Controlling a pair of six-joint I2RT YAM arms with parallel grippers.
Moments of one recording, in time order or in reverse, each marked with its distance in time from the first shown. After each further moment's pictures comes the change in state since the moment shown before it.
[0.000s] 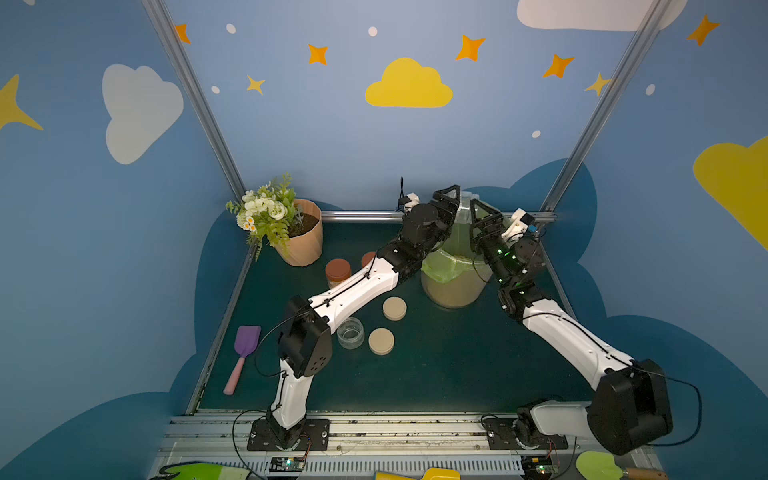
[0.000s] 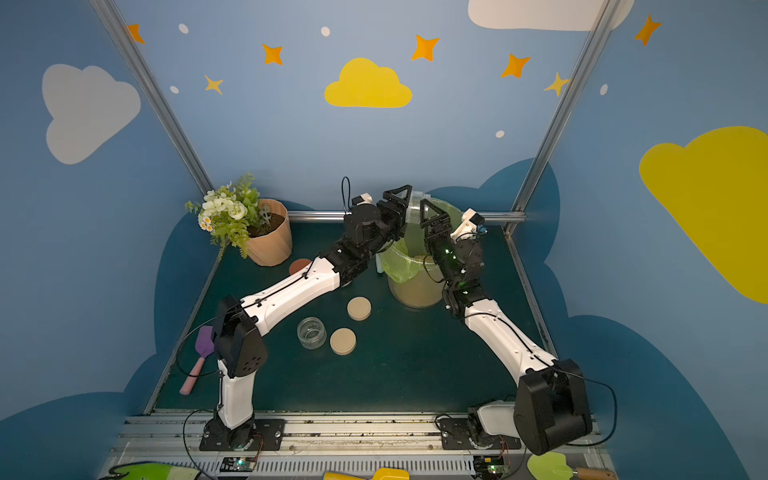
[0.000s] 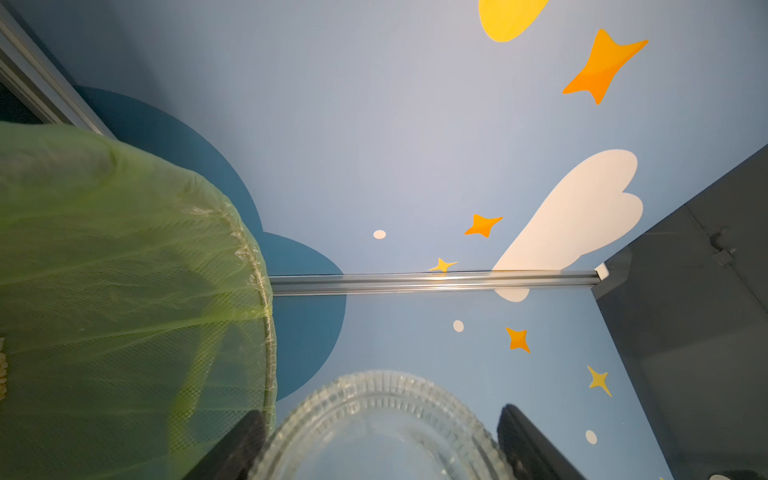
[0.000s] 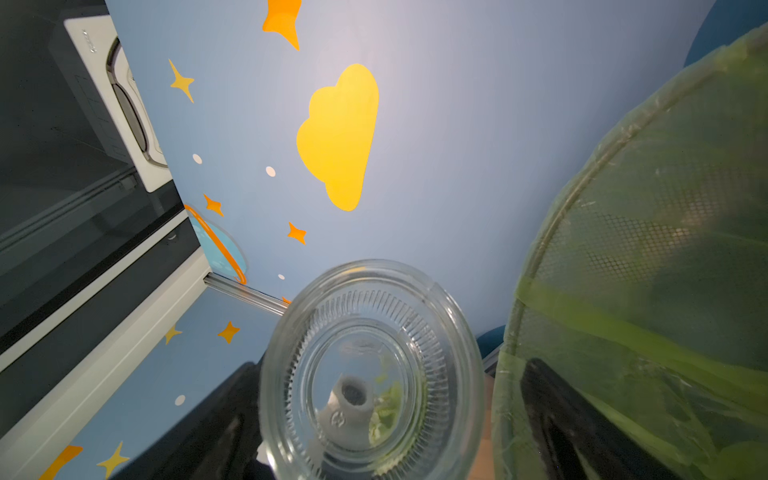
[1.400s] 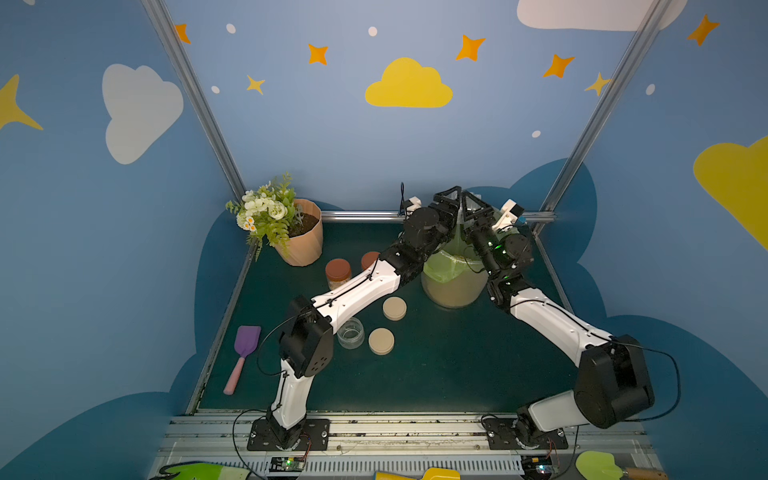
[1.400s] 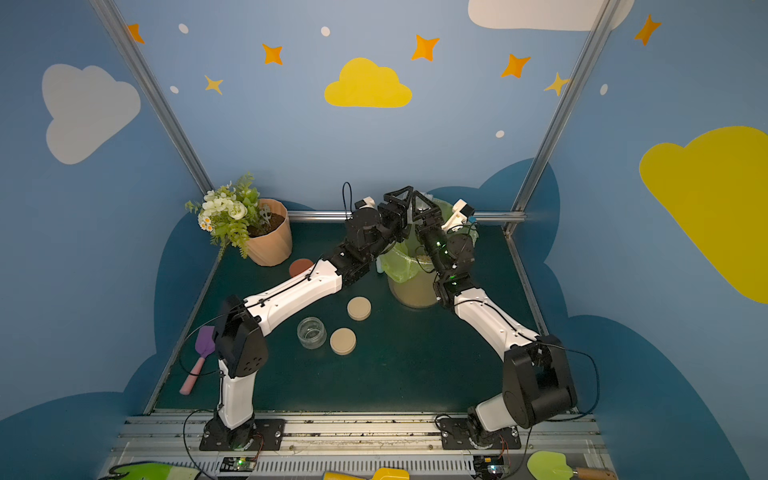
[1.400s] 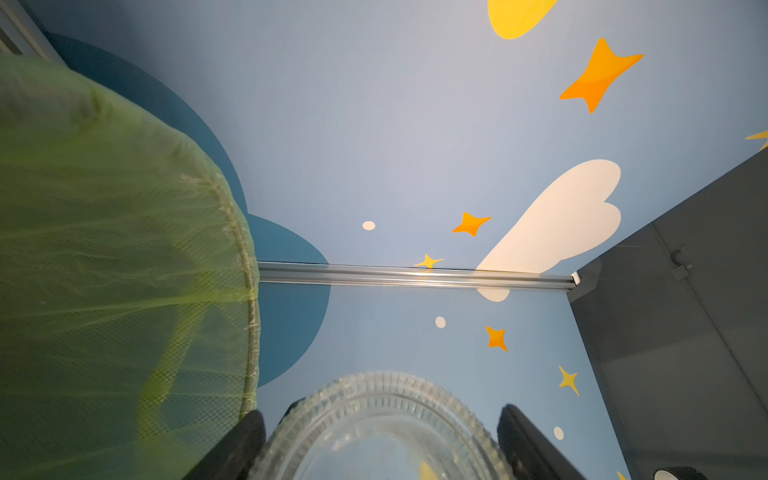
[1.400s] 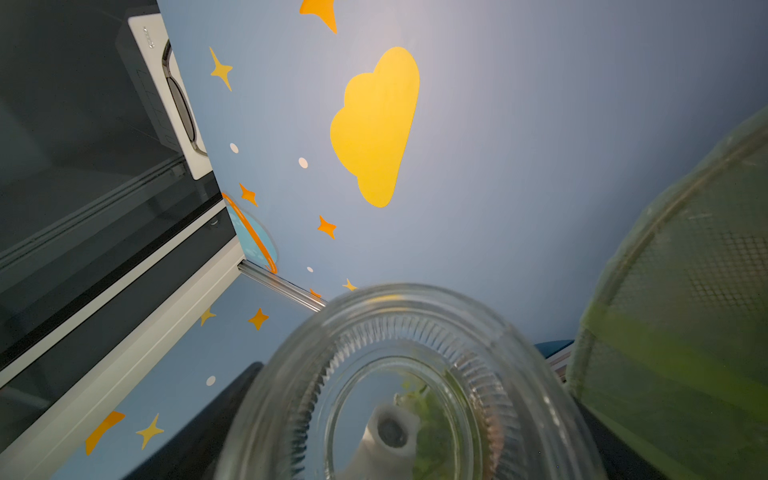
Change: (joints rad) left arm -0.008 0.005 -0.042 0.072 0.011 -0.072; right arm 0.024 0.134 0.072 0.159 -0.031 -0.016
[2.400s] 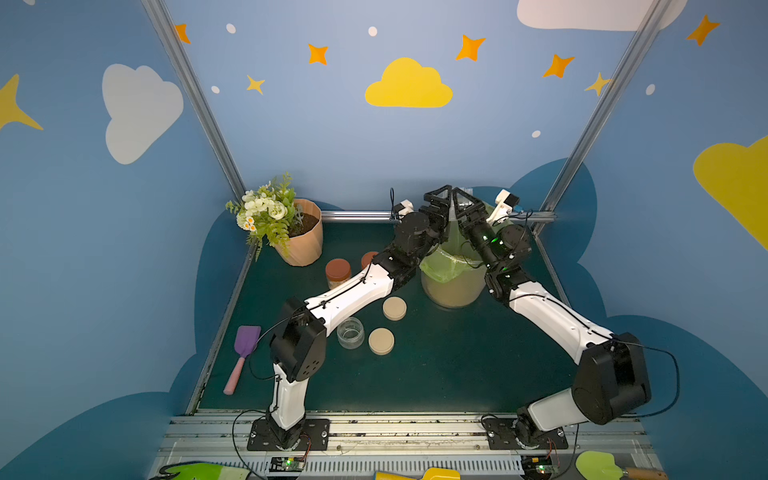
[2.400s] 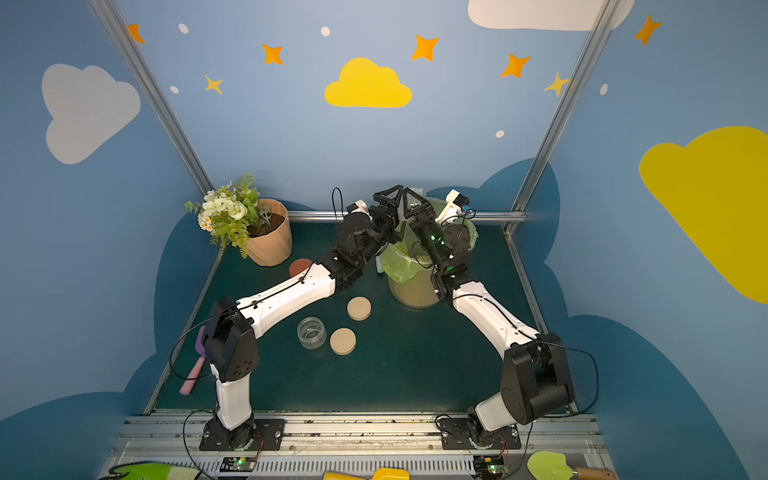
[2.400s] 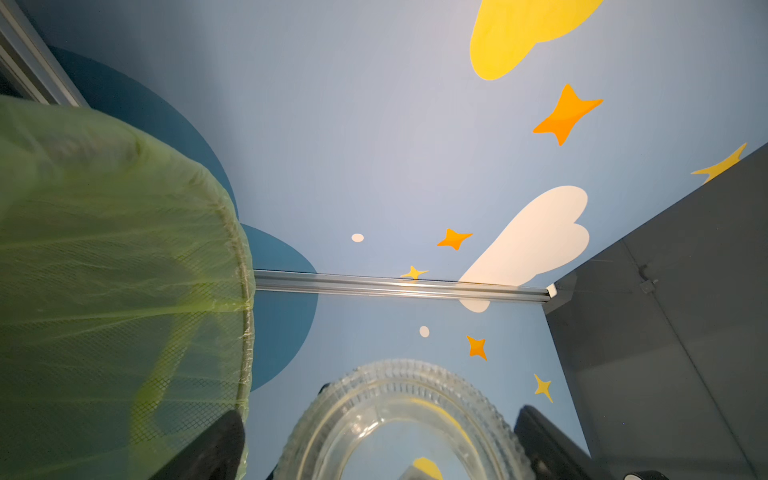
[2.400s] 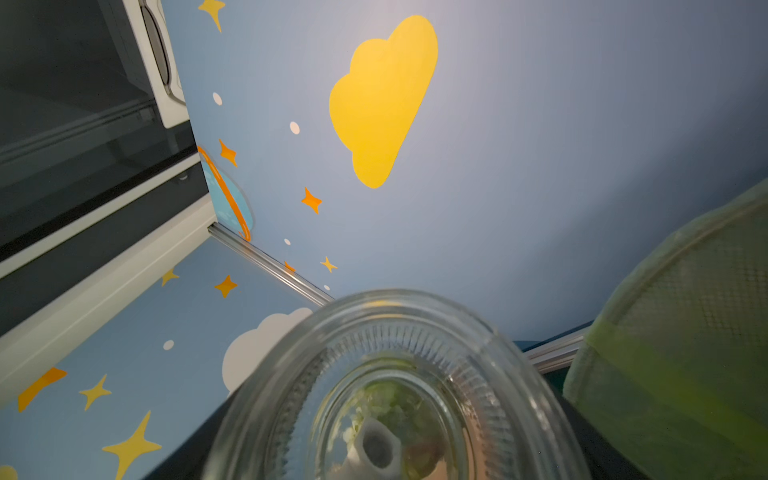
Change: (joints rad) left arm 0.023 -0.098 -0.163 0.104 -0.004 -0.019; right arm 0.023 0.002 0.111 -0.157 -0.048 -0.189
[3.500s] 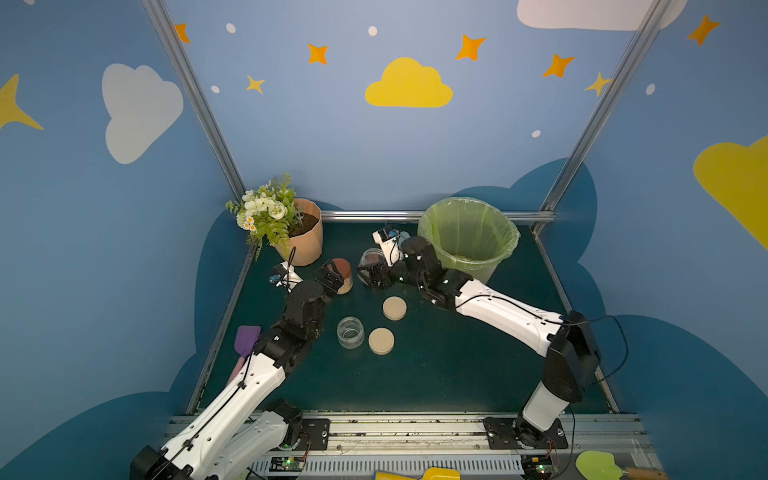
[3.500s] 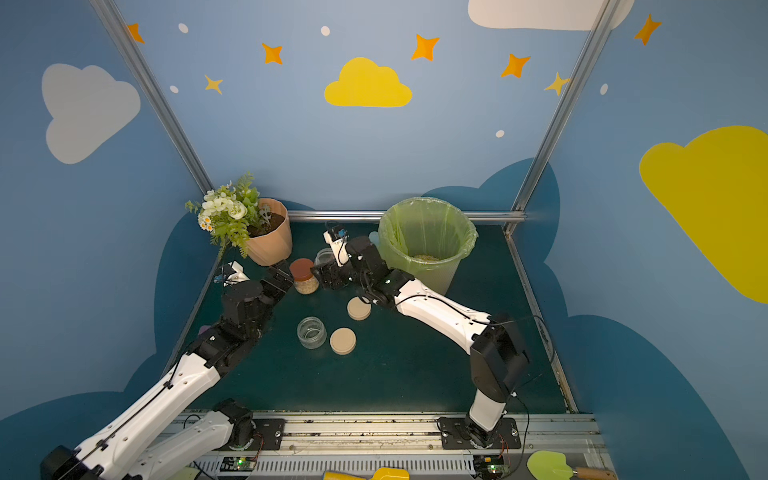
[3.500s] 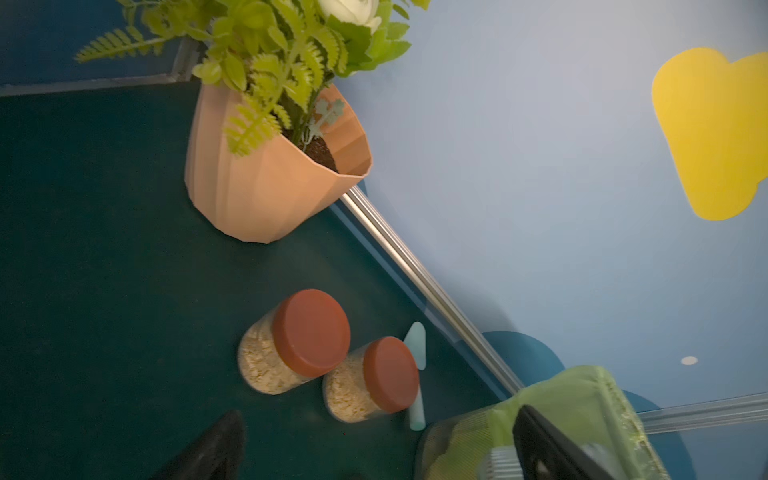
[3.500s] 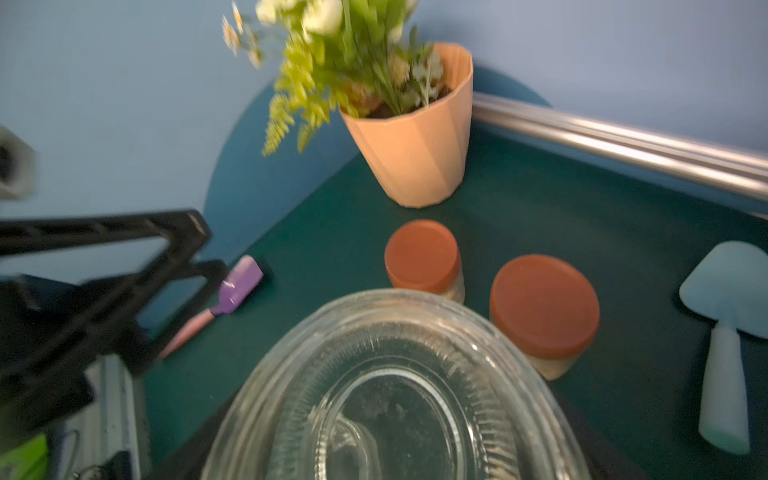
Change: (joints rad) left arm 0.303 -1.020 -0.987 -0.500 -0.291 0.685; right arm 0.472 0.276 0.298 -0.748 0.001 -0.872
